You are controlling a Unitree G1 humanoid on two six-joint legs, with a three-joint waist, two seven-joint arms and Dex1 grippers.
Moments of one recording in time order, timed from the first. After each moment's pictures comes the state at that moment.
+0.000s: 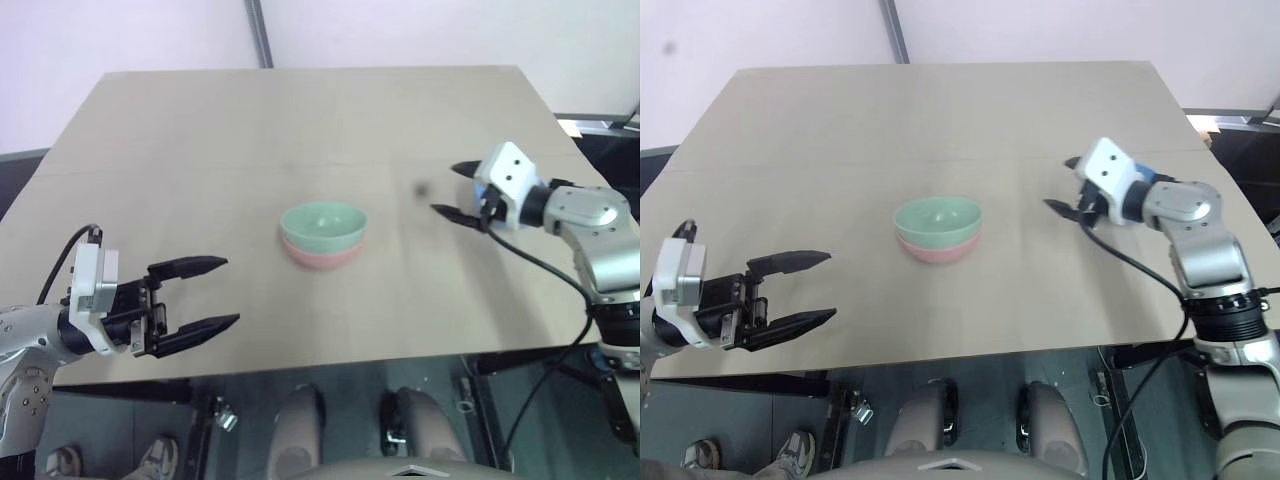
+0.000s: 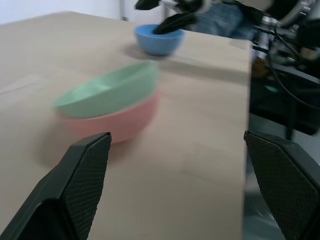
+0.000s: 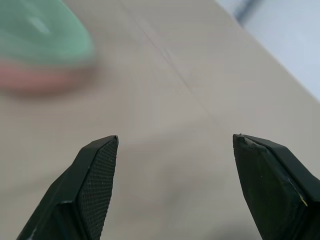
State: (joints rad) left arm 0.19 0.88 0.52 -0.32 -0.79 0.33 -1.35; right arm -0.60 -0.71 0.06 0.03 0.08 0.35 0.87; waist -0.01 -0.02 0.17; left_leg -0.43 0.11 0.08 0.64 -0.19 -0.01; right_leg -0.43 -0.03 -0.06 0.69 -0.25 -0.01
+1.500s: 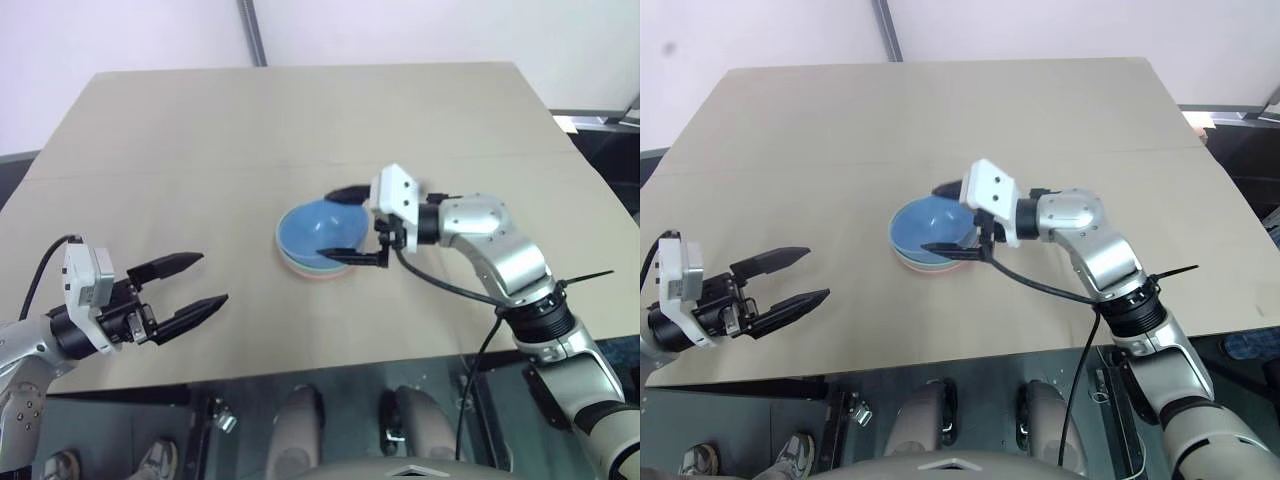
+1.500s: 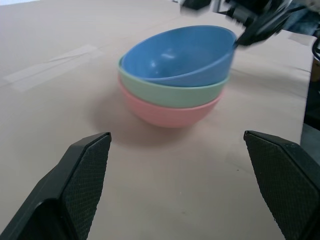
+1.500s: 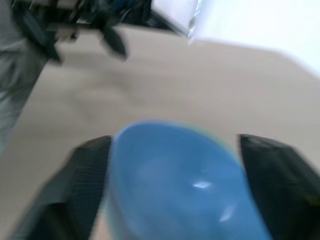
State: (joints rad) left arm 0.25 0.79 0.59 -0.31 -0.73 0.34 -1.12; right arm -0.70 -0.38 0.26 -0.18 0.30 0.39 0.98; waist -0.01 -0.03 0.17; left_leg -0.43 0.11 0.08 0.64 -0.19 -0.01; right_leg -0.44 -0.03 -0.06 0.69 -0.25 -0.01
